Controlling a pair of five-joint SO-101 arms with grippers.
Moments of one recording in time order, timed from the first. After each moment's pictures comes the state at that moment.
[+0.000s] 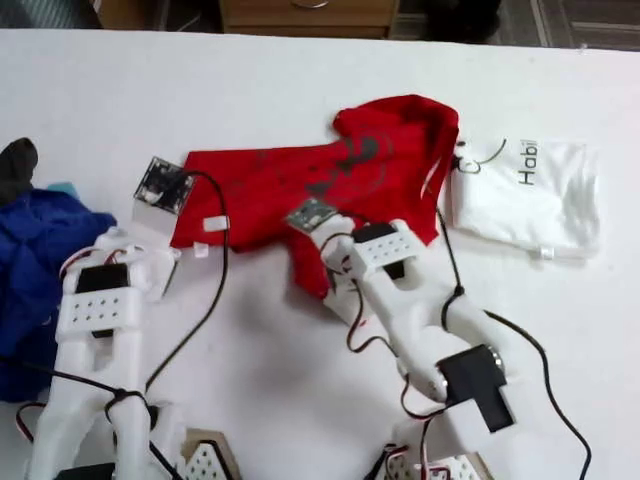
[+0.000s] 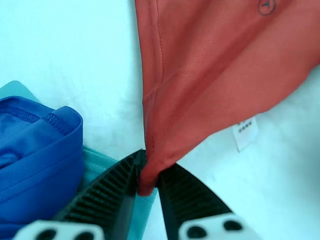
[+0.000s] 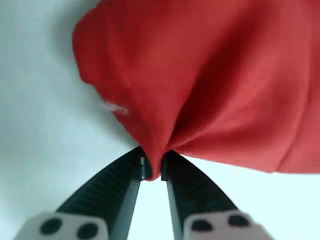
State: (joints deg) left arm -16.9 -35.7 58.7 44.3 -27.7; right arm -23.5 0.5 38.4 62.9 25.6
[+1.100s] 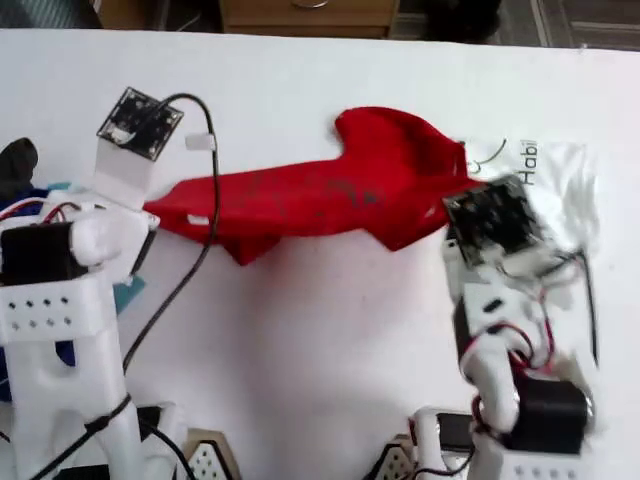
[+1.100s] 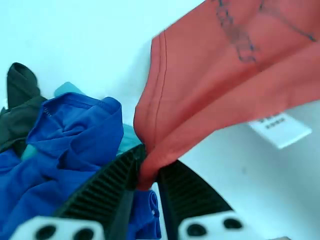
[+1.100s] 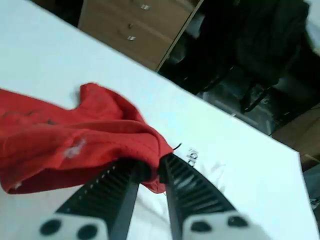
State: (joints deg) left arm -14.4 -35.7 7.3 96.5 -27.7; right arm 1.1 -68.6 28.7 66.5 30.3
